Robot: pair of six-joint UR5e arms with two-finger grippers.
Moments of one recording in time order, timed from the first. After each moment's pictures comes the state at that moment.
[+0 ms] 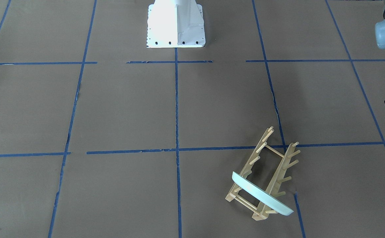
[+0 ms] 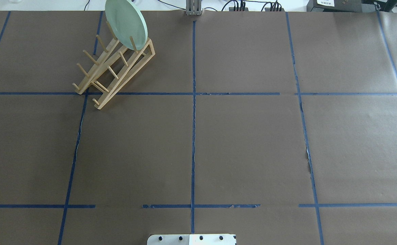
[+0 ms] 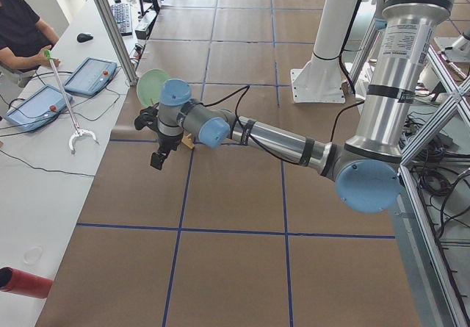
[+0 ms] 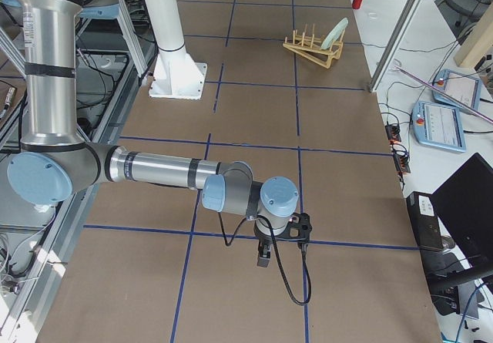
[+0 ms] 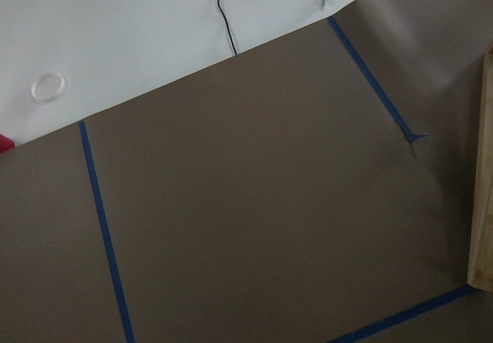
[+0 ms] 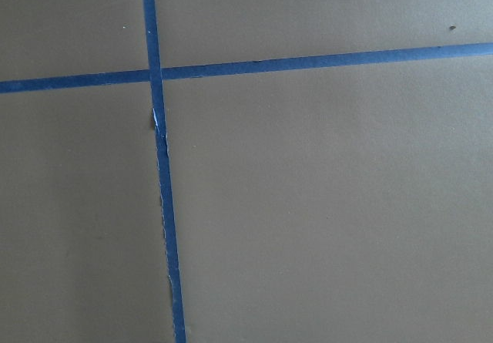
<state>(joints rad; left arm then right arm) -1.37 -1.76 -1.65 -1.79 -2.22 -0.12 1.62 -1.62 1.56 -1.63 2.31 -0.02</state>
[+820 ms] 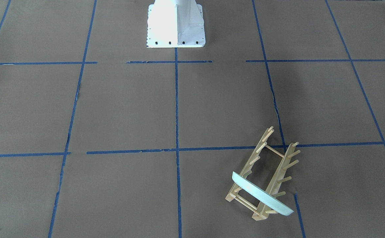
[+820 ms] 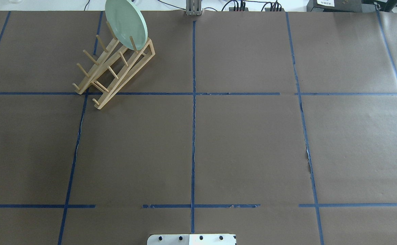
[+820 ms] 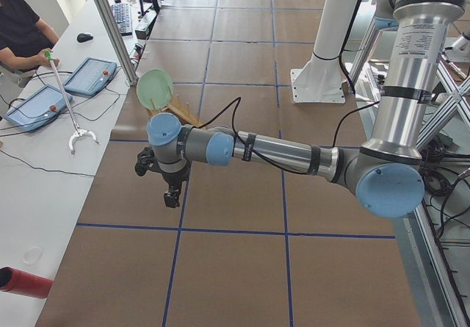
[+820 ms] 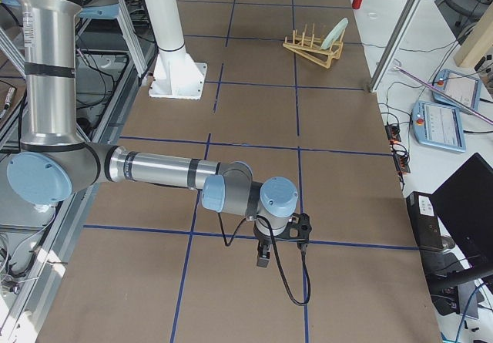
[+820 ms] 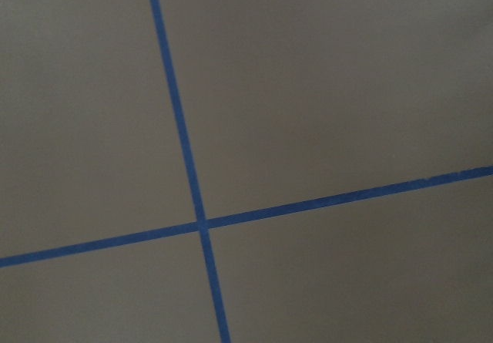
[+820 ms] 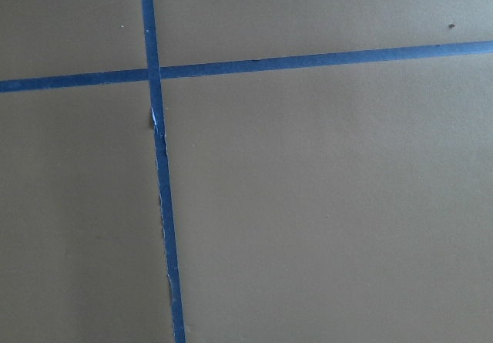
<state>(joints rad) -1.53 -1.66 -1.58 -1.55 -2.33 0.01 1.62 -1.62 1.56 -1.63 2.31 -0.02</state>
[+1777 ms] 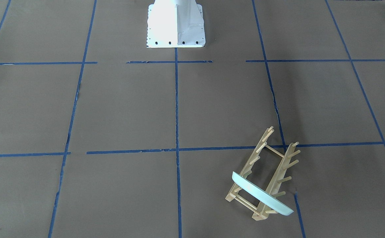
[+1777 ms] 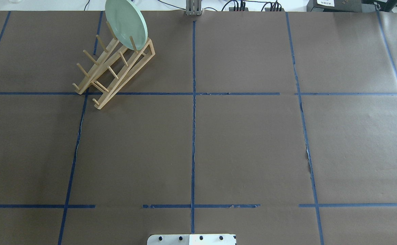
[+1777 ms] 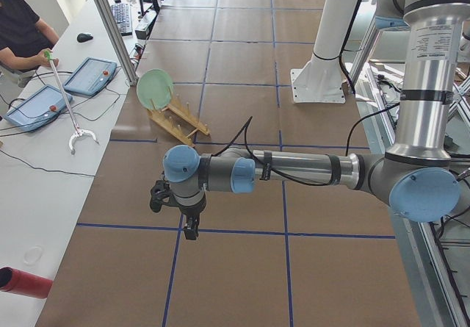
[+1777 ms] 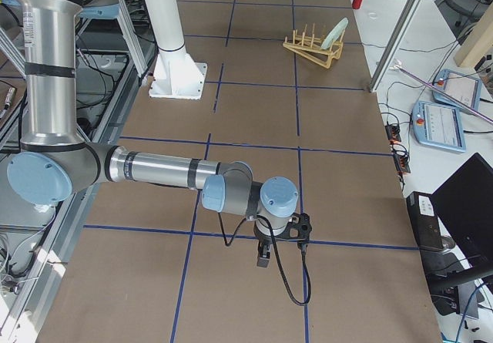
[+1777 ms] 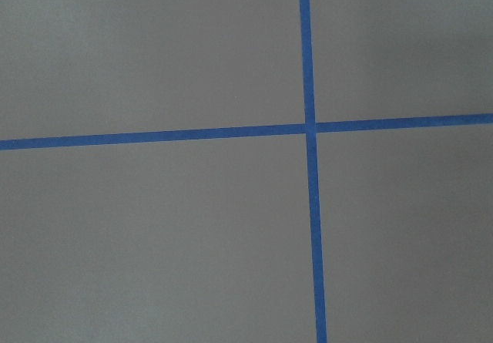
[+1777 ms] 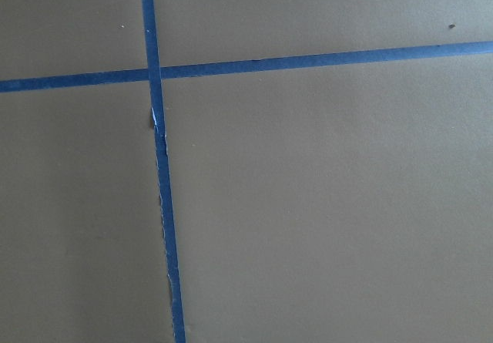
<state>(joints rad) -1.58 -1.57 -1.59 -1.56 -2.33 0.08 1.62 -1.62 1.56 -1.63 2.31 -0.02</state>
